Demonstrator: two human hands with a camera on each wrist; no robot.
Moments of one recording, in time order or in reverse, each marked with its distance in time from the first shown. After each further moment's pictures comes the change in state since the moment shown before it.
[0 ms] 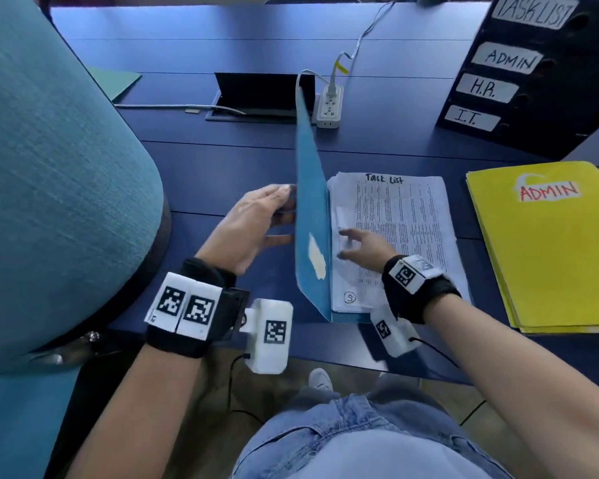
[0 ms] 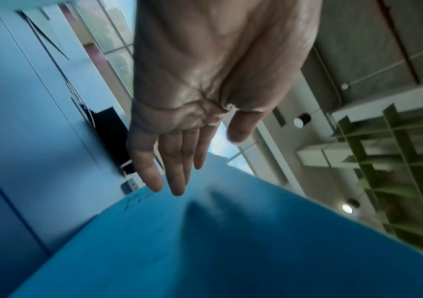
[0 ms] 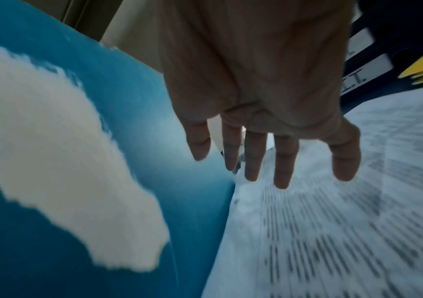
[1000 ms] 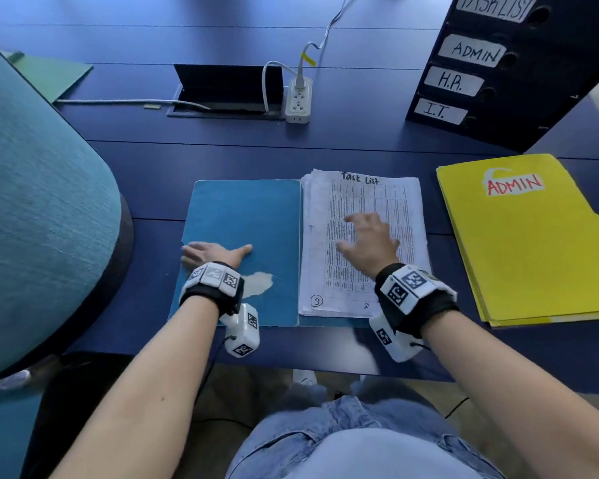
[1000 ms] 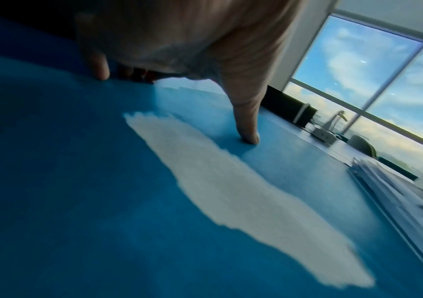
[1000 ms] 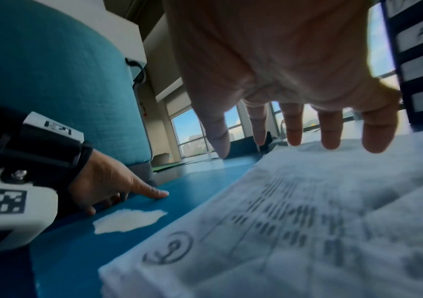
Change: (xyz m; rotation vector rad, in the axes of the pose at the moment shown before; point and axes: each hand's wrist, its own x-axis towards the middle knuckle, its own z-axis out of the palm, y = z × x) left_hand 0.089 -0.114 -0.014 0.763 0.621 -0.582; right_hand -0.019 0.010 -0.021 -0.155 0.367 0.076
